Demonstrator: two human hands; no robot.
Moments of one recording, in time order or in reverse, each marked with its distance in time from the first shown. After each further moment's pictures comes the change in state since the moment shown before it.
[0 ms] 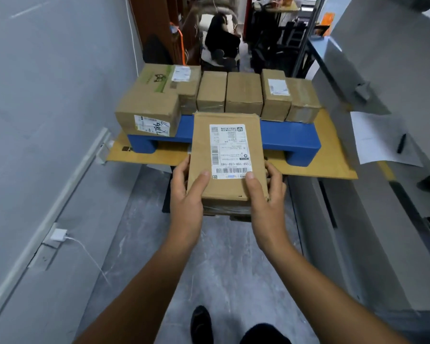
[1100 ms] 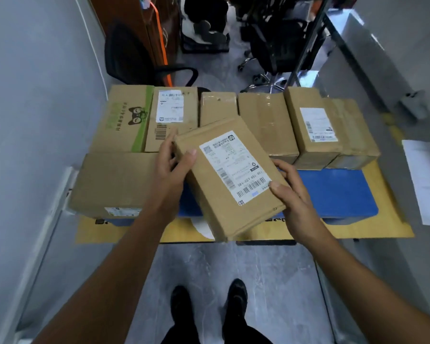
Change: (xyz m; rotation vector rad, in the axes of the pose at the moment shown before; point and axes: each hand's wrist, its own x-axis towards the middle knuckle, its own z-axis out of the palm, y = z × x) left_hand 0.427 -0.013 0.019 0.103 -0.255 -0.140; right_hand 0.354 0.057 0.085 0.043 -0.232 0.165
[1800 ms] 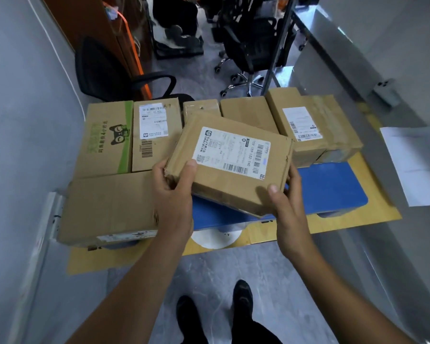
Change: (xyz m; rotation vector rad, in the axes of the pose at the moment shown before) left_hand 0.004 0.000 0.034 -0.121 0.247 -0.006; right_hand -0.015 -0.007 0.037 0.022 0.317 -0.067
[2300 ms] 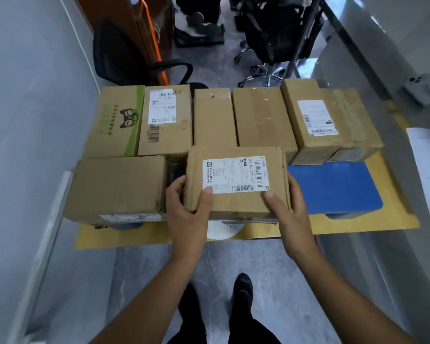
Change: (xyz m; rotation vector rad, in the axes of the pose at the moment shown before) left_hand -0.051 -0.059 -0.016 0.439 0.109 0.151; right_hand 0.004 0.040 -0.029 -0.017 -0.079 0.116
